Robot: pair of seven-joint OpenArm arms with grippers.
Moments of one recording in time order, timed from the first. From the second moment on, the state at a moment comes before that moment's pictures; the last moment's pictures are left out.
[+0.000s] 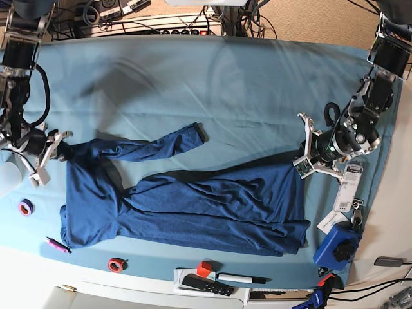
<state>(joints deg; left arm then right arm) -10.7 -35.1 23.9 87.6 -11.7 -31.1 28.5 8.2 40.0 13.6 80.3 48.4 38.4 -66.3</state>
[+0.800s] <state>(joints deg) -5.1 -32.5 23.9 90.5 -7.4 -27.5 27.9 11.6 29.6 13.5 88.9 41.2 39.9 -55.7</state>
